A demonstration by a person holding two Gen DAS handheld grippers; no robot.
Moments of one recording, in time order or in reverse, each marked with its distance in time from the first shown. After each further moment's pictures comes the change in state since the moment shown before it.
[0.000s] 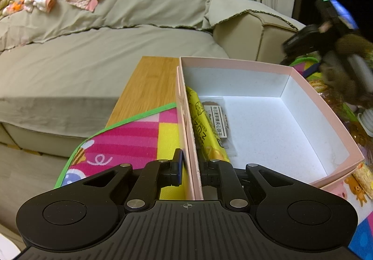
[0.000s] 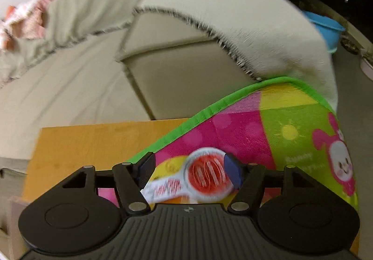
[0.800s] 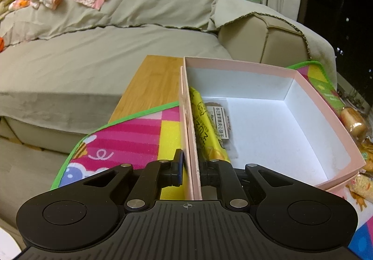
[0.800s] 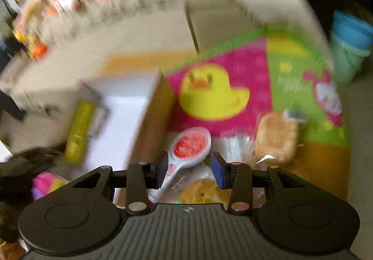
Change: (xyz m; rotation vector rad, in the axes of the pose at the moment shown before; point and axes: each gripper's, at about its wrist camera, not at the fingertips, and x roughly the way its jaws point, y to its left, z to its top) left arm -0.001 -0.004 0.000 -0.028 -0.010 0.027; right arm -0.154 -0.075 -0.136 -0.187 -0.030 0.301
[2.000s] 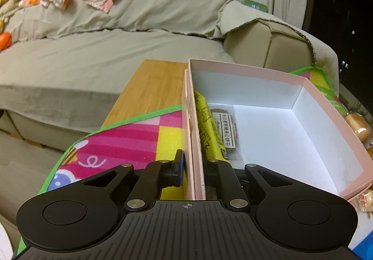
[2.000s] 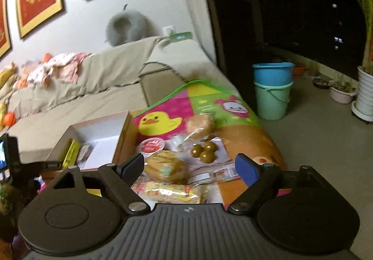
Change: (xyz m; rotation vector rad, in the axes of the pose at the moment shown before) left arm 0.008 -0.008 -0.014 -0.049 -0.054 0.027; right arm -0.123 0.028 -0.160 0.123 -0.420 -0.285
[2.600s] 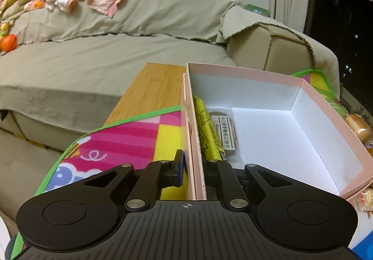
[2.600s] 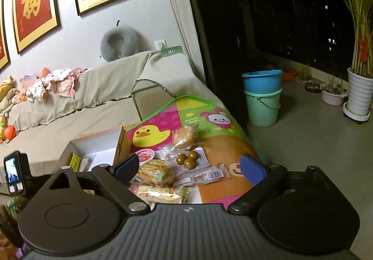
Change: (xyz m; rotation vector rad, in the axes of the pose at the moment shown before) left arm -0.010 -0.004 -0.009 -0.017 -0.029 0.021; right arm -0.055 -0.029 0.002 0.050 -0.066 -0.020
